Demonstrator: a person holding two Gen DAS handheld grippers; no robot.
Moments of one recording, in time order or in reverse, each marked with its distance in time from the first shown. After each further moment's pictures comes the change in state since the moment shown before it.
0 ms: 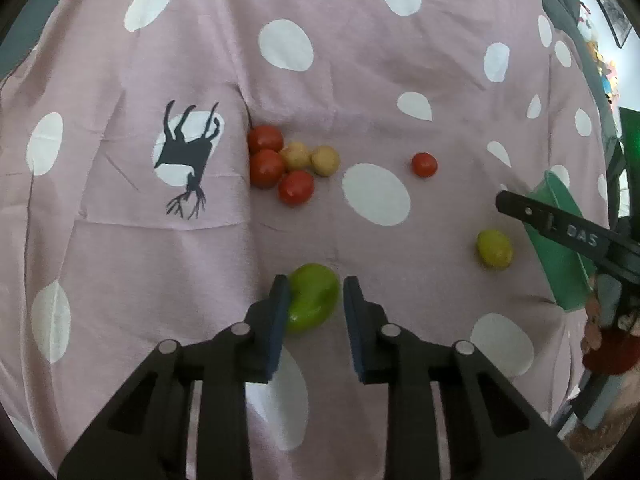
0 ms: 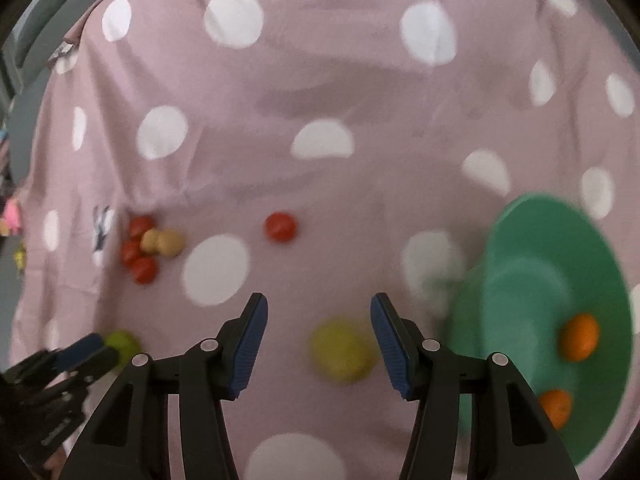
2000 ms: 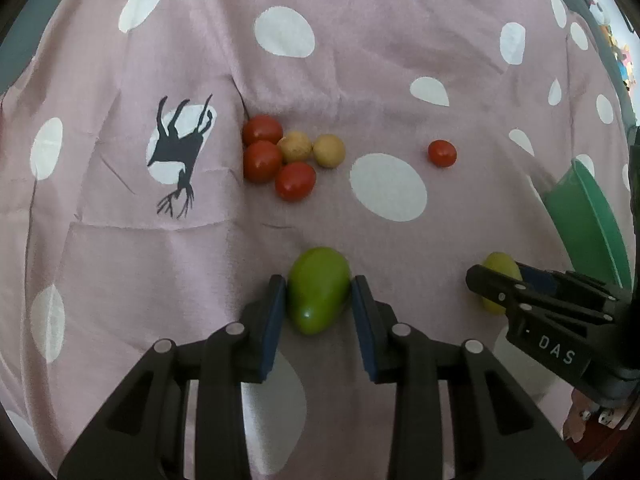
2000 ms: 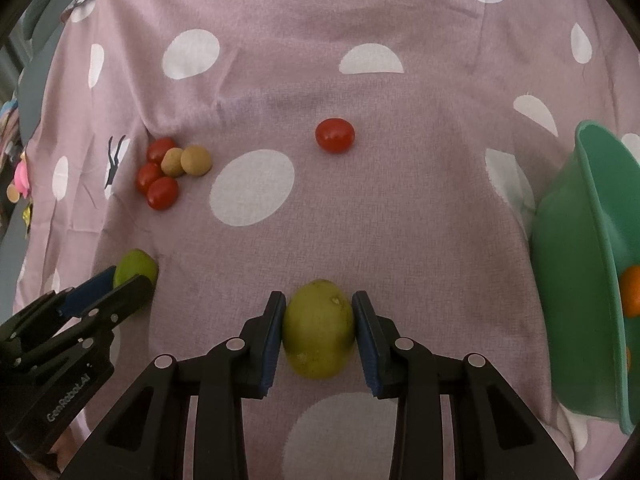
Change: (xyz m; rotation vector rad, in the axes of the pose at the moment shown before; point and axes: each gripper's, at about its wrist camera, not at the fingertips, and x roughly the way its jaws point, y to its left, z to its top) left arm 0.021 -0.010 -0.003 0.014 0.008 0.098; right arm 0.028 0.028 -0.040 -0.022 0.152 0.114
